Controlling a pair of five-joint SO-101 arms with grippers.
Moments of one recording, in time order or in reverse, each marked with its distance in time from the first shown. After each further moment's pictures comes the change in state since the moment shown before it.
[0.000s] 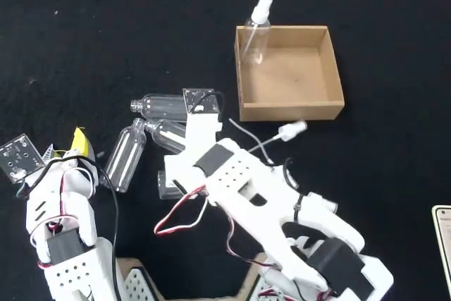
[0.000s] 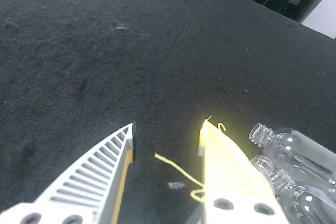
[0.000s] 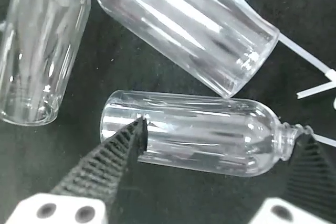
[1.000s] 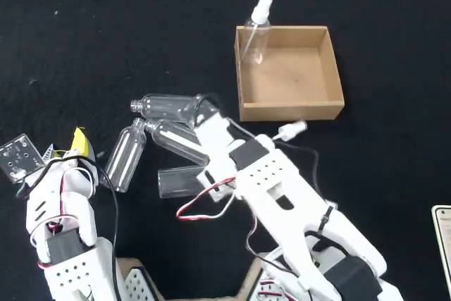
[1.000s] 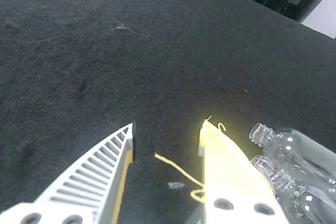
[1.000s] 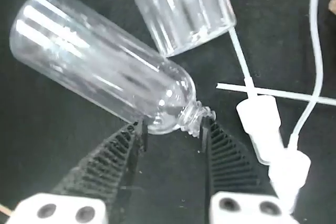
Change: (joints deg) left arm 0.0 0.0 0.0 0.0 0.0; right arm 10.6 -10.1 4.9 11.3 41.7
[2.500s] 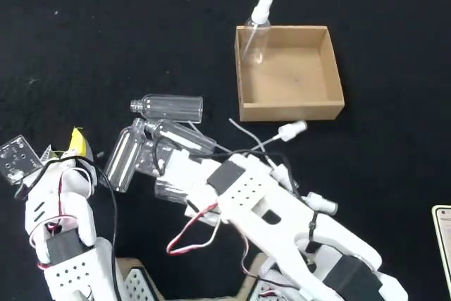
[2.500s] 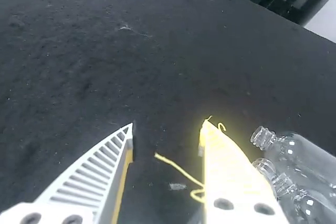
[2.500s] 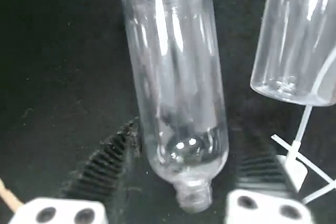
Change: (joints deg) left arm -0.6 0.0 0.0 0.0 0.5; right arm -12.4 0.0 4.0 -2.8 21.9
